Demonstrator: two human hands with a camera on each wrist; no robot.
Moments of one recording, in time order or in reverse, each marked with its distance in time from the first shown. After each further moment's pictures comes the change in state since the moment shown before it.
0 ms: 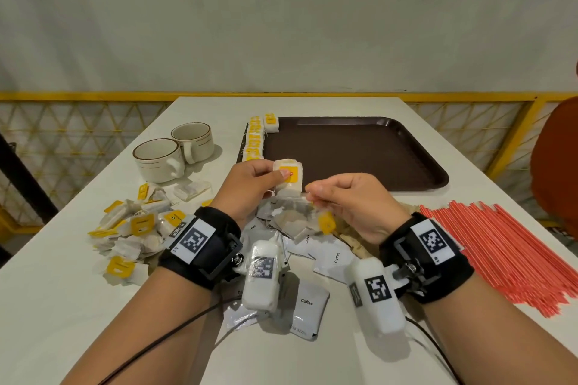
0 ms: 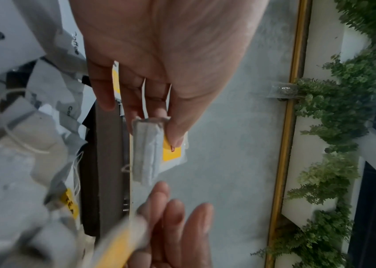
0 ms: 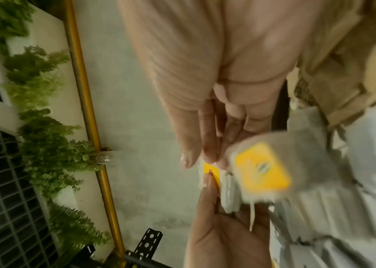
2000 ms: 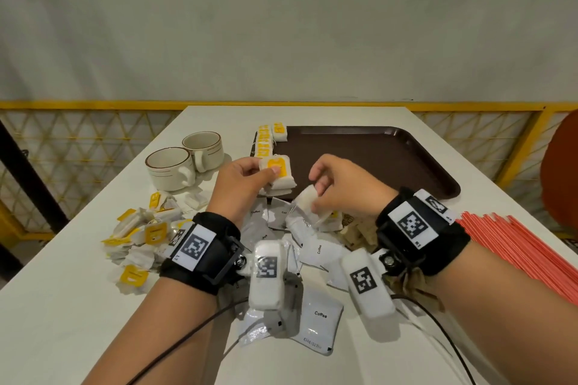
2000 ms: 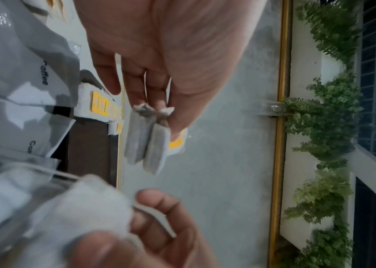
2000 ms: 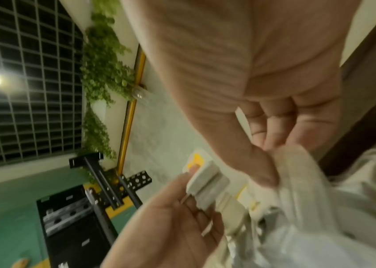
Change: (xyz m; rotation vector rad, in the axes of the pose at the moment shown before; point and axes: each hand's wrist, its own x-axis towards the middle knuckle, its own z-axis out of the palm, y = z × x) left_hand 0.005 0.005 -0.023 -0.041 0.173 0.111; right_hand 0.032 -0.031 0.018 -0.914 -0.114 -0.077
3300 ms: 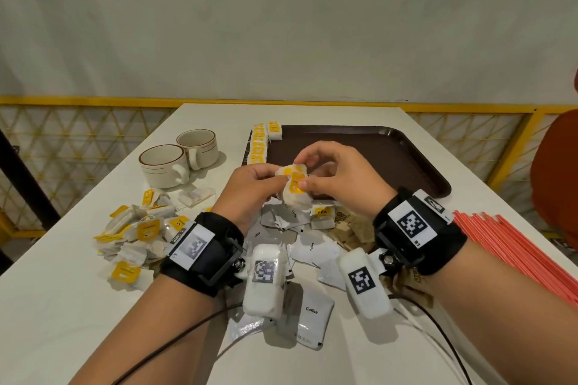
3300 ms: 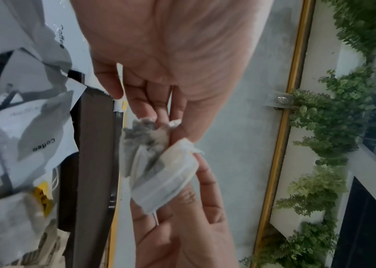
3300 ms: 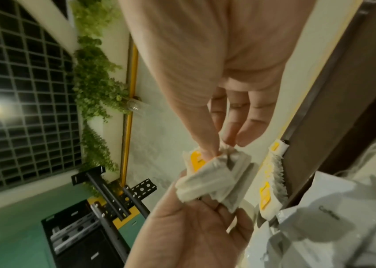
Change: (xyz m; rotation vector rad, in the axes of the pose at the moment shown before) left_hand -0.013 0.005 0.016 -0.073 -0.183 -0.092; right_hand -0.008 -0.006 -0.005 0.293 0.167 -0.201
